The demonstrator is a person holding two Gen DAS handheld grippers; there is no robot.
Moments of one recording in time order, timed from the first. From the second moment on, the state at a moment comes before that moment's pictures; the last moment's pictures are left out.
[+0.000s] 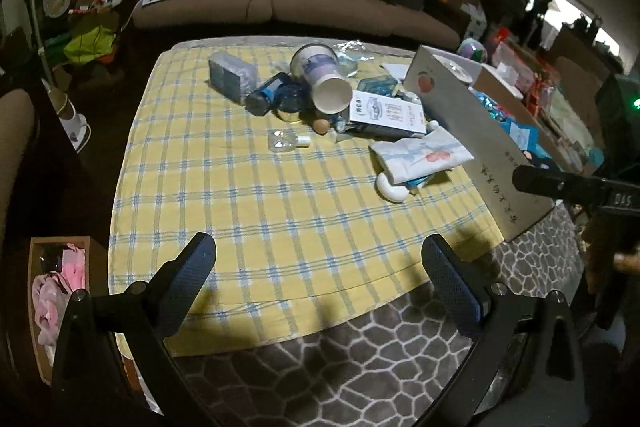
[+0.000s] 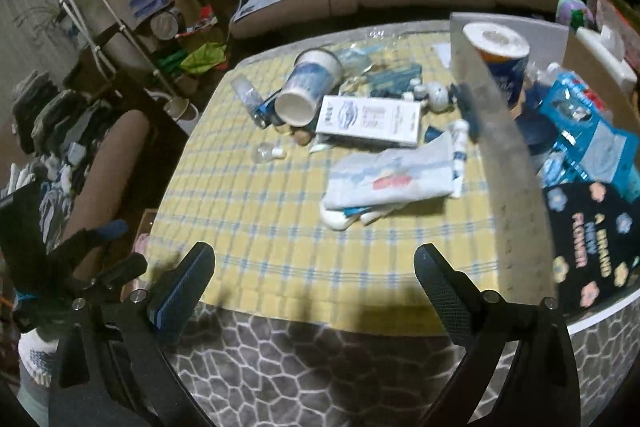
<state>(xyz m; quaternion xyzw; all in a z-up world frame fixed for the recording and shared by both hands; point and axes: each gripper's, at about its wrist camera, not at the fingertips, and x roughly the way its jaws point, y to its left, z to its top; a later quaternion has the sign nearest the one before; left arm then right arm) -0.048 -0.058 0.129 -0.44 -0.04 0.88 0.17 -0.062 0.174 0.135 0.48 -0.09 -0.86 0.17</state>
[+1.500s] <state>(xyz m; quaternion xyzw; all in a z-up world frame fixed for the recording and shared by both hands) -0.070 -0.046 0.090 -0.45 -0.15 0.84 0.27 -0.087 0.247 0.106 0.31 -0.44 -0.84 0.03</state>
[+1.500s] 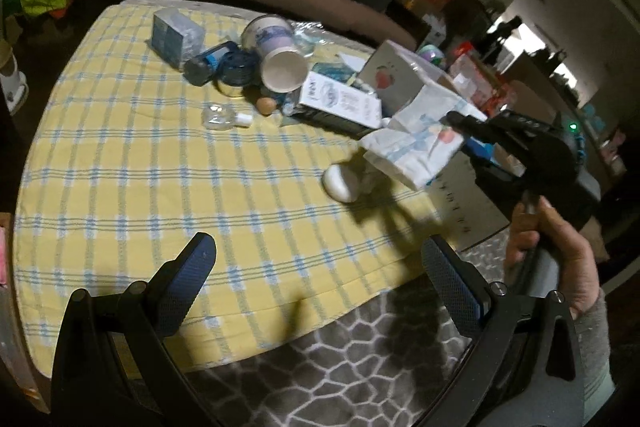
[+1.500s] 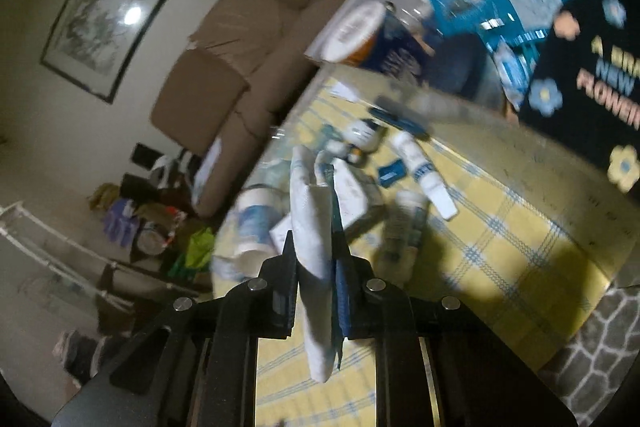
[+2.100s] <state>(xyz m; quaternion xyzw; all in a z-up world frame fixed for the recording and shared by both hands) -0.065 -0.073 0.103 -0.35 -0.42 0.73 0.42 -0.061 0.203 0.174 0.33 -0.46 -0.81 0.19</state>
